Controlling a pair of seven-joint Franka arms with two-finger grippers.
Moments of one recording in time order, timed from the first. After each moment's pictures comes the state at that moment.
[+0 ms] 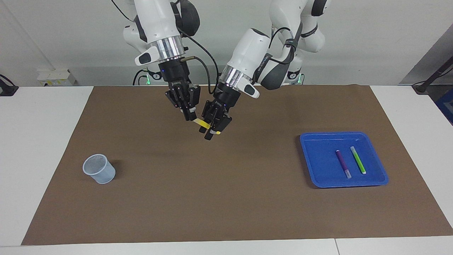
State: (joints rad) left arm -0.70 0.32 -0.02 -1.64 -0.18 2.83 -2.38; right arm -0.14 0.00 0.53 -1.79 0.01 2.44 1.01
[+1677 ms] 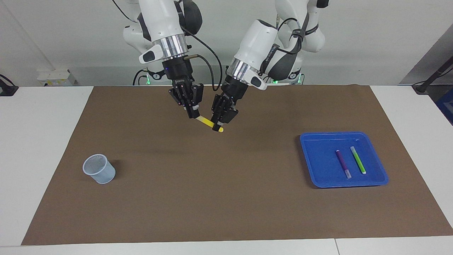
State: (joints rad) left arm -0.68 0.19 -0.02 -1.77 -0.18 2.75 -2.30; right arm -0.13 -0.02 0.53 -1.80 0.01 2.45 1.05
